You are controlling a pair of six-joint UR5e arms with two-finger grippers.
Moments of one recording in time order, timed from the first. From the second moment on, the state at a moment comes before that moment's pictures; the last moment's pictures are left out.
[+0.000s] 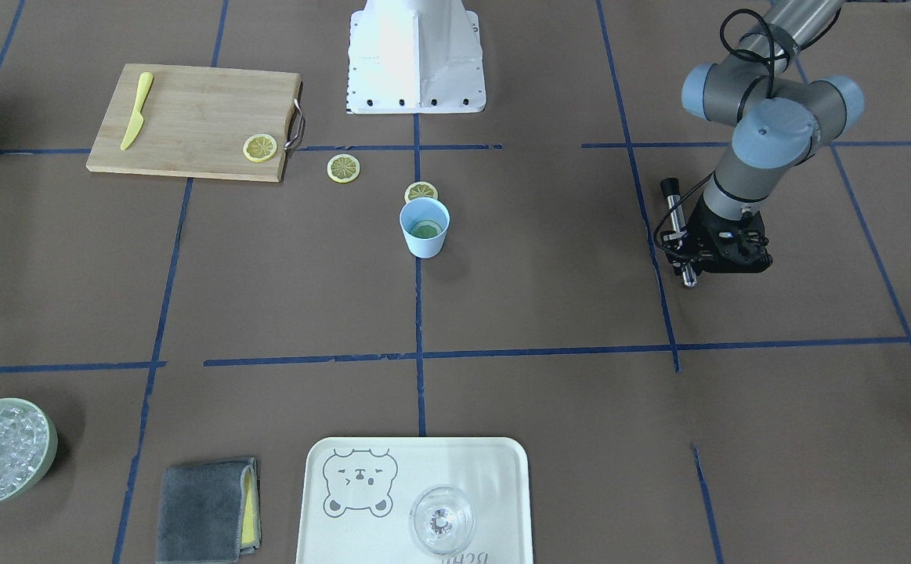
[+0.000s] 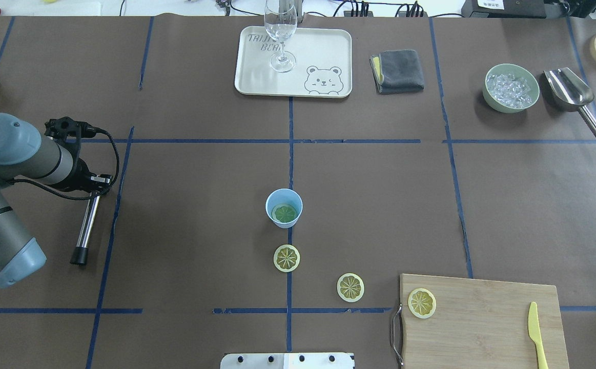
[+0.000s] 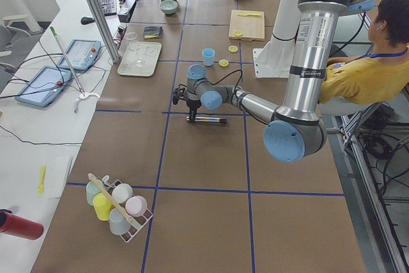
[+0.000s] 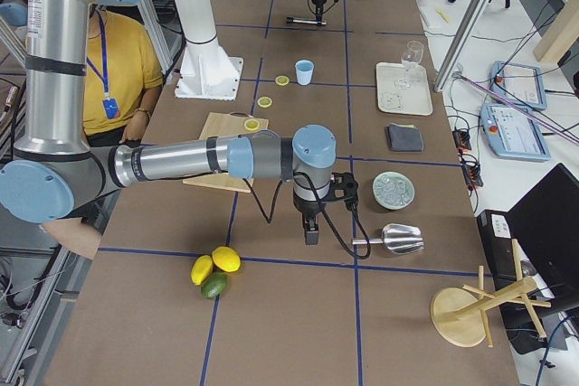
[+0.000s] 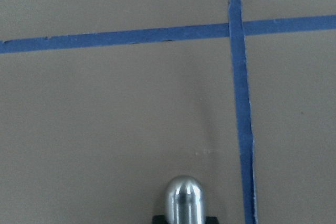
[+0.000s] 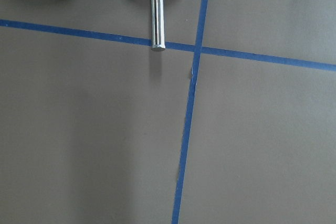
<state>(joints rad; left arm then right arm) -0.75 -1.72 -1.69 -1.96 -1.95 -0.91 1.54 -1.70 1.87 -1.70 2.30 -0.06</state>
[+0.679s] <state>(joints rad) -0.96 -1.70 -1.76 -1.93 -1.96 -0.53 1.54 -1.70 1.87 -1.70 2.30 -0.06</state>
